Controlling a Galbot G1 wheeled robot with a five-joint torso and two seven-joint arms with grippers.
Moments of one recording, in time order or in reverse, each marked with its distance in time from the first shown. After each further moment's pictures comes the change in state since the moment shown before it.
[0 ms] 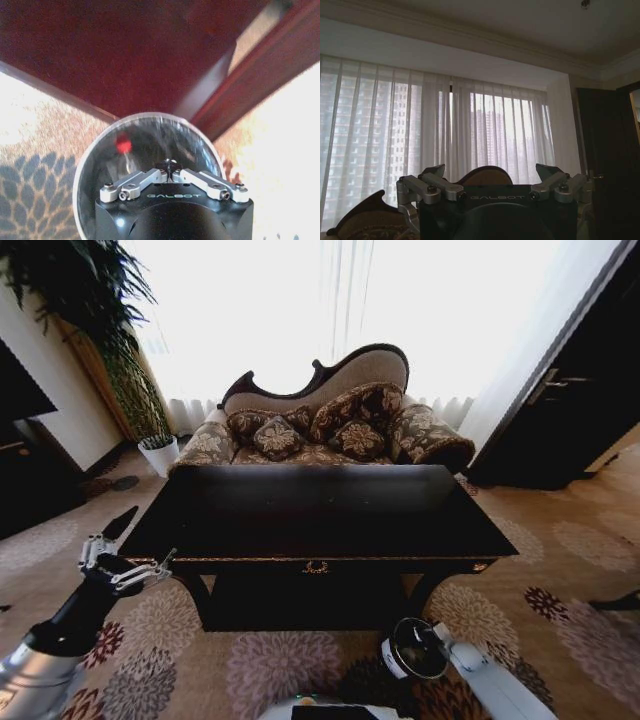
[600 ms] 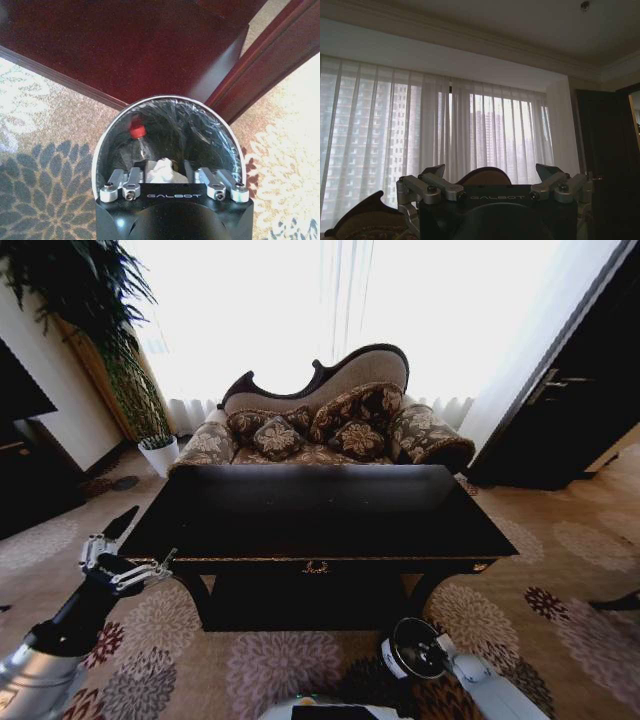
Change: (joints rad) left arm -0.002 -0.003 0.006 0.000 0.000 -0.002 0.002; right arm -0.025 0.013 0.009 0.004 0.004 -0.020 -0.029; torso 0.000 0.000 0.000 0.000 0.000
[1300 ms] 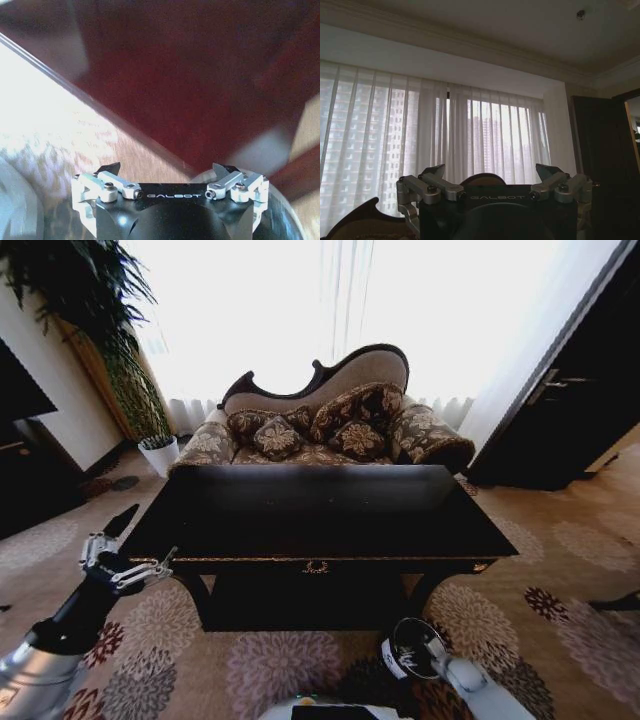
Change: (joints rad) left arm -0.027 0.003 0.017 0.000 -0.007 -0.001 -0.001; right arm -0.217 0.039 0.130 0.345 -0.152 0.160 -0.143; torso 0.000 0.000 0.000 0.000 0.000
